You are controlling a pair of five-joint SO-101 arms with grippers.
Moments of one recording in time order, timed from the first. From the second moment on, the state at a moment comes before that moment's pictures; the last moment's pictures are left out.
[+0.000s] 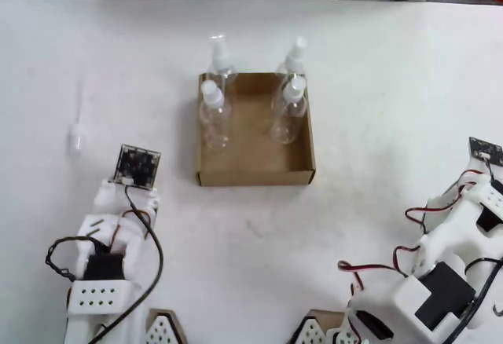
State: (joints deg) left arm -8.2 -78.3 97.6 26.7 -15.2; right arm 44.0 -4.1 35.6 59.8 28.3
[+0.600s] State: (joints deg) left arm -8.2 -78.3 97.6 26.7 -15.2; right arm 42.4 2.4 32.6 59.8 26.4
